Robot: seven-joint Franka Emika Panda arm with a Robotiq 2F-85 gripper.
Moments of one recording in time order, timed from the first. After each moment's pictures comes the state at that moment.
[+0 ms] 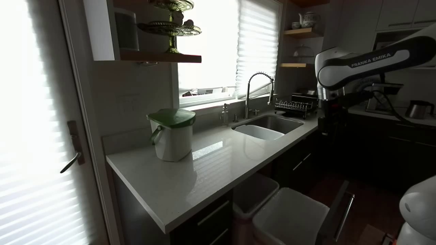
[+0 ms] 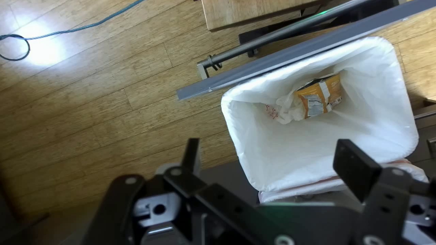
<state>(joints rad) -0.24 -0.56 -0.11 -2.40 -0.31 1.72 -0.04</state>
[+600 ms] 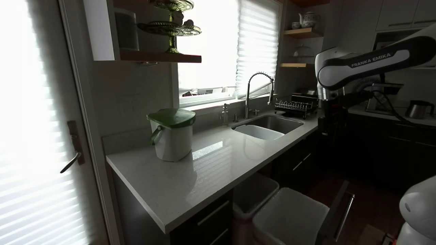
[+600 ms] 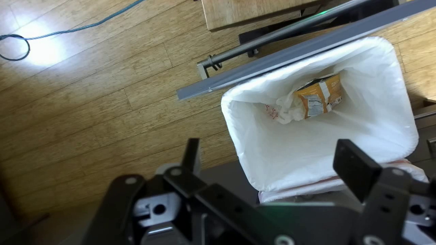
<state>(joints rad) -0.24 -0.56 -0.11 -2.40 -0.31 1.72 -0.04</state>
